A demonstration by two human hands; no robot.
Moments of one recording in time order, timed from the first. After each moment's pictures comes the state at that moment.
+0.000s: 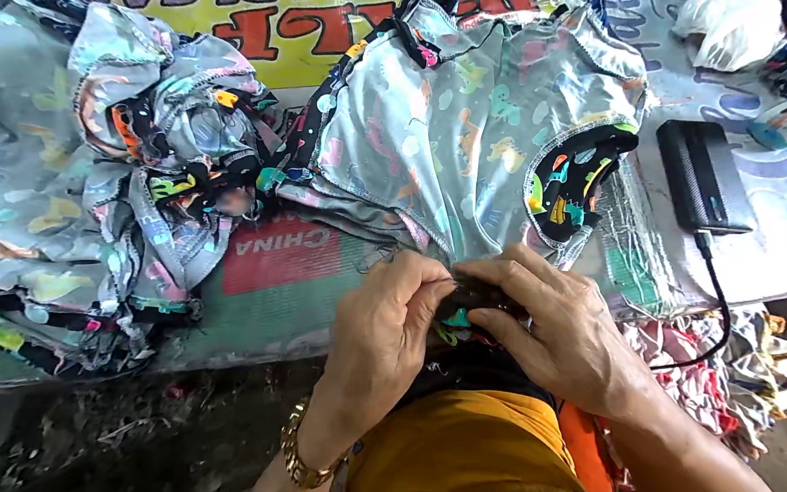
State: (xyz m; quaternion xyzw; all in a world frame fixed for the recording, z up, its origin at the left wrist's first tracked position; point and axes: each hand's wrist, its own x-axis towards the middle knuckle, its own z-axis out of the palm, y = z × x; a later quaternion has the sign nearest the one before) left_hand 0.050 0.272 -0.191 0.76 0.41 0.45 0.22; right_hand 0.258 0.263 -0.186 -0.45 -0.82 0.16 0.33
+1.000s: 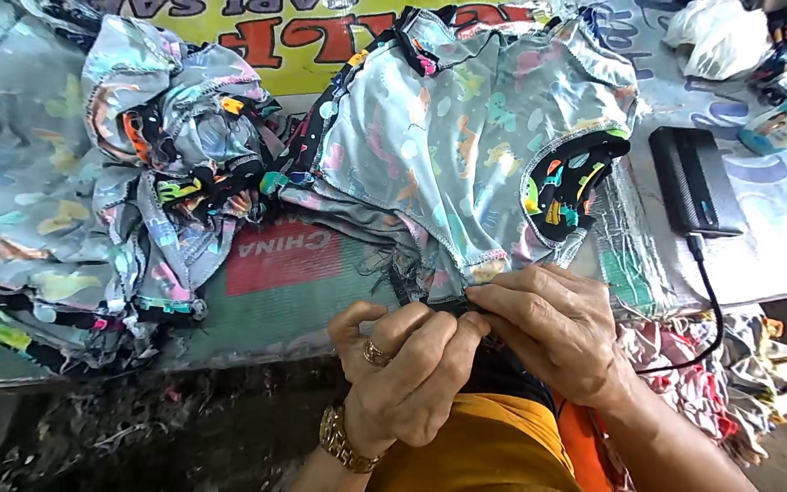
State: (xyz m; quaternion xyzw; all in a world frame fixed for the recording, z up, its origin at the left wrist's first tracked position) left_hand 0.065 0.246 -0.220 0.78 0.38 0.49 -0.08; right_hand 0.265 0.265 -0.203 -0.34 -0.84 0.03 0.43
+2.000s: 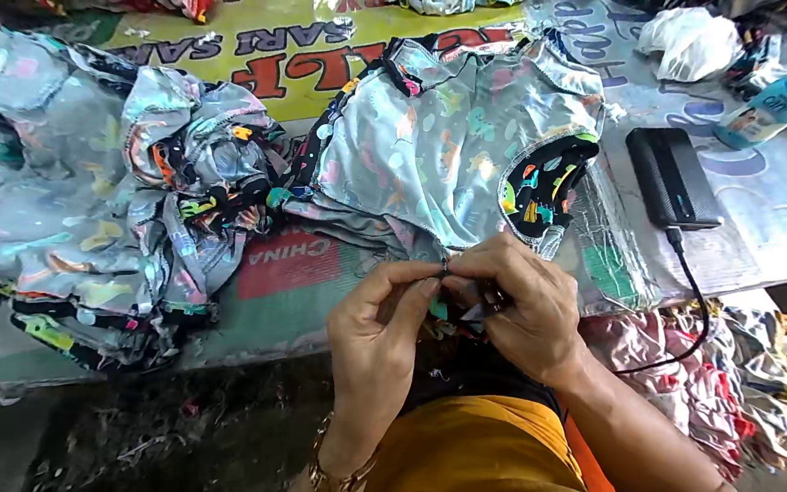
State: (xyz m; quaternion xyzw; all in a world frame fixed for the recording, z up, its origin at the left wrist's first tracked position) left_hand 0.076 0.253 -0.180 0.57 0.40 0.59 0.41; right_hand 0.239 0.277 -0.192 -0.33 -0.76 0.08 0.55
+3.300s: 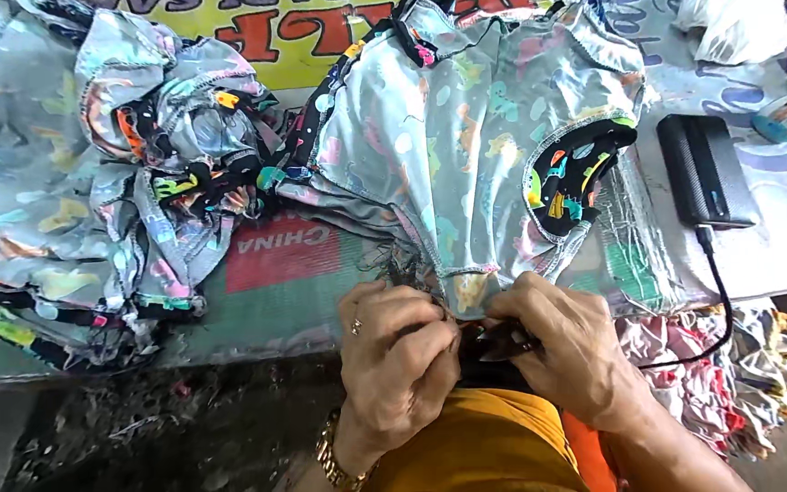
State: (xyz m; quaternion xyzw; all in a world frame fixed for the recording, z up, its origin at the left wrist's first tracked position) left_hand 0.058 0.241 -0.227 0.74 0.38 0.55 0.10; right_hand 0.266 0.245 -0.203 -0.42 -0.83 0.08 0.36
